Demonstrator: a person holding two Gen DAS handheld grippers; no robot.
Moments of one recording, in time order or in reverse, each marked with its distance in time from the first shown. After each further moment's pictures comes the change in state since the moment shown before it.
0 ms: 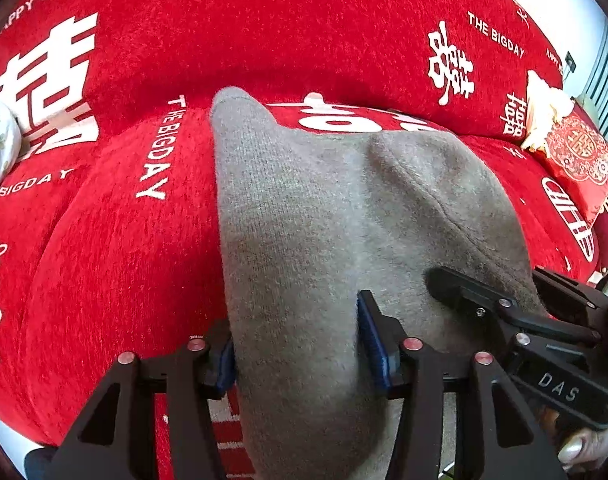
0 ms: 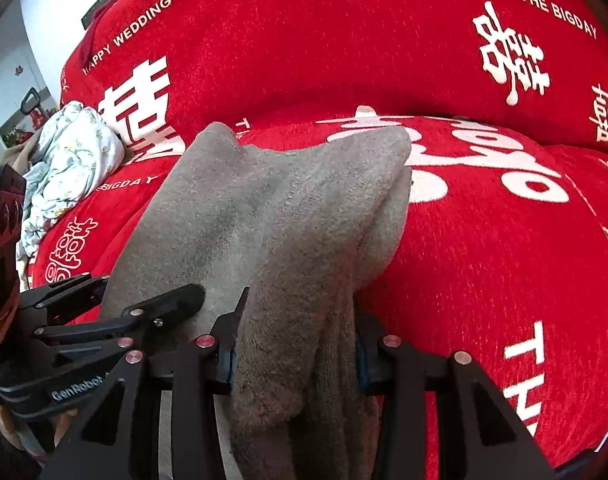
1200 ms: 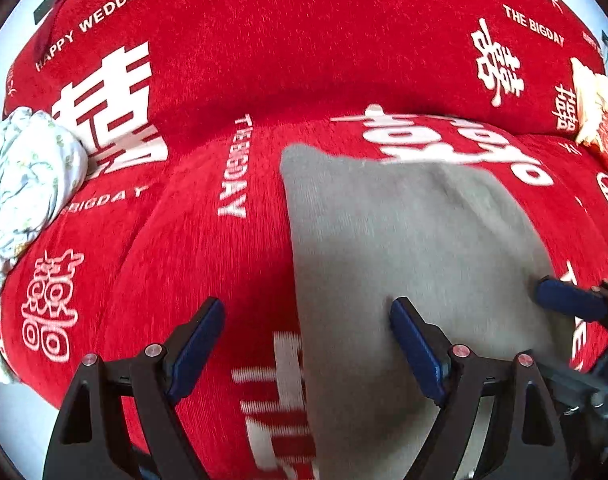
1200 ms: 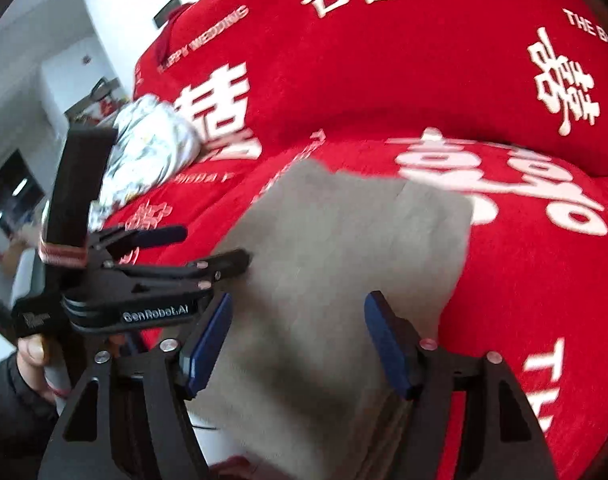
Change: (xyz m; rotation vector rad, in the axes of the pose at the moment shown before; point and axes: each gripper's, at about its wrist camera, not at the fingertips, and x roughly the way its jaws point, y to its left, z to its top) left arm -0.024 -0.006 0.002 0.023 -0.016 0.279; right arm -0.035 0.019 -0.019 -0.130 -0.030 0.227
